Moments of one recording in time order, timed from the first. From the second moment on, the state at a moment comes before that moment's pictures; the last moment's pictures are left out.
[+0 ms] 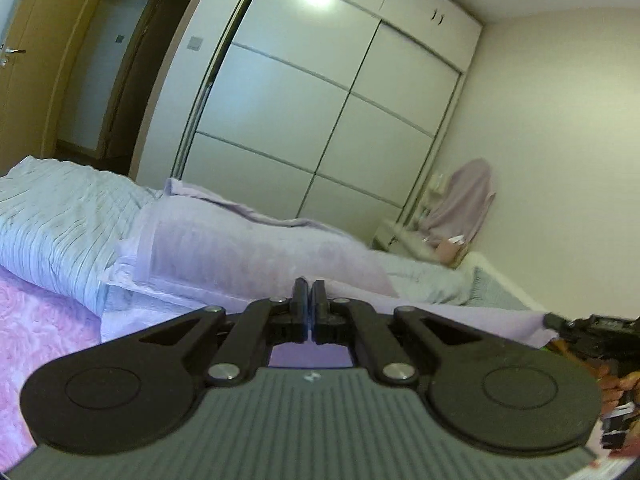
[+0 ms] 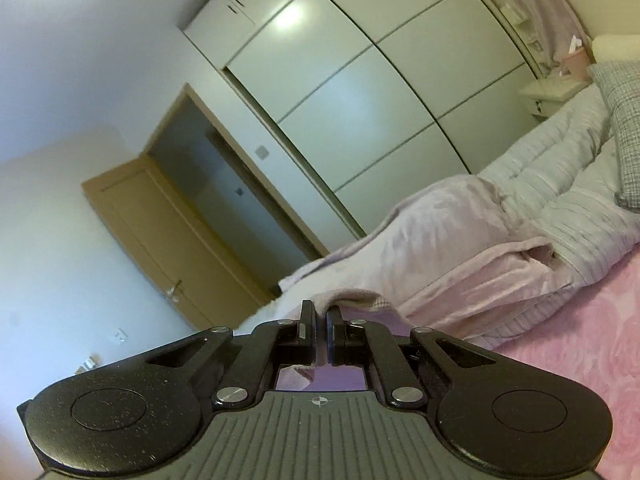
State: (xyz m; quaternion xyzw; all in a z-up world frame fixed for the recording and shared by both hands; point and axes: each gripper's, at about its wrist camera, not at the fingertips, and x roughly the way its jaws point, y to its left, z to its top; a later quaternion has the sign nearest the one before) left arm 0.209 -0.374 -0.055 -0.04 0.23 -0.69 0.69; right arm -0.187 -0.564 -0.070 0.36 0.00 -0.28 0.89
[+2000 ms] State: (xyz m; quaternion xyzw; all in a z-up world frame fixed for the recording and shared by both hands) left arm 0.104 -0.221 -0.366 0.32 0.49 -0.58 0.57; right arm -0.216 -0.364 -0.352 0.32 0.42 -0.45 0.72
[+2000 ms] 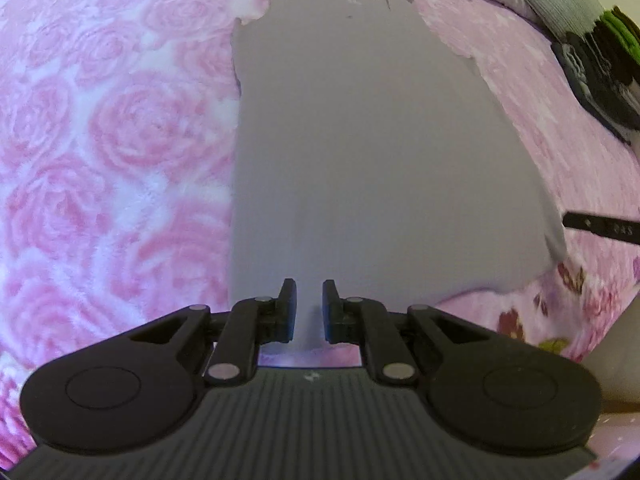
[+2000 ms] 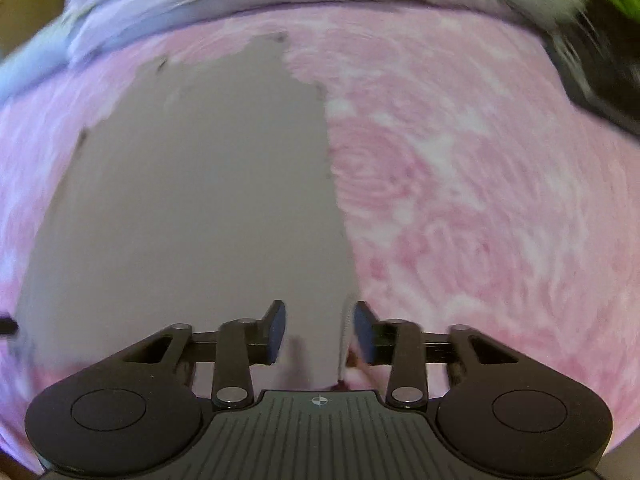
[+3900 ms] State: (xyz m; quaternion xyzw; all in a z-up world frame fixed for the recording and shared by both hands) left arm 0.129 -0.223 -0.389 0.32 0.51 -0.56 0.57; right arm -0.279 -0.417 -0.396 0.46 0.39 -0.43 0.68
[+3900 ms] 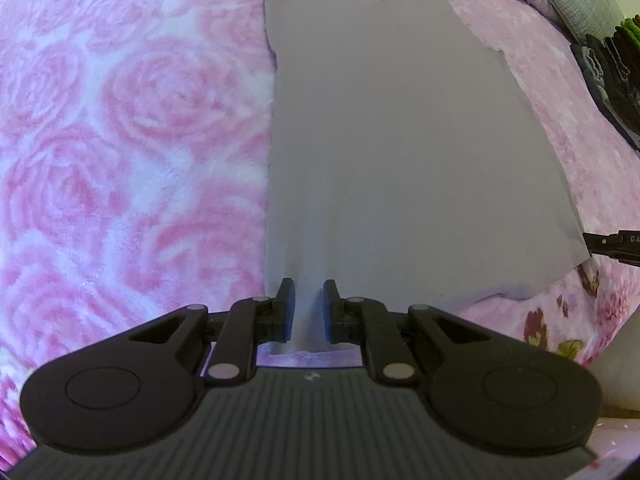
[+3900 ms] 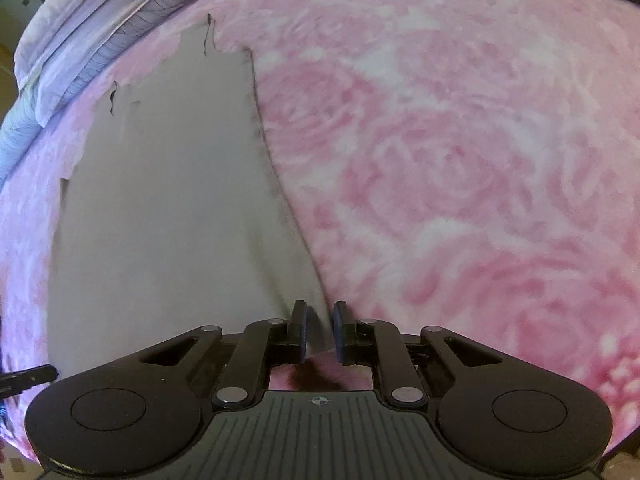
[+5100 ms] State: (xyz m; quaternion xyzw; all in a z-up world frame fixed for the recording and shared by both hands) left arm 0.005 -0.209 -0.402 0.35 0.44 -0.67 0.49; right arm -0.167 -0.287 -0.409 0.18 0.51 -0.31 0.78
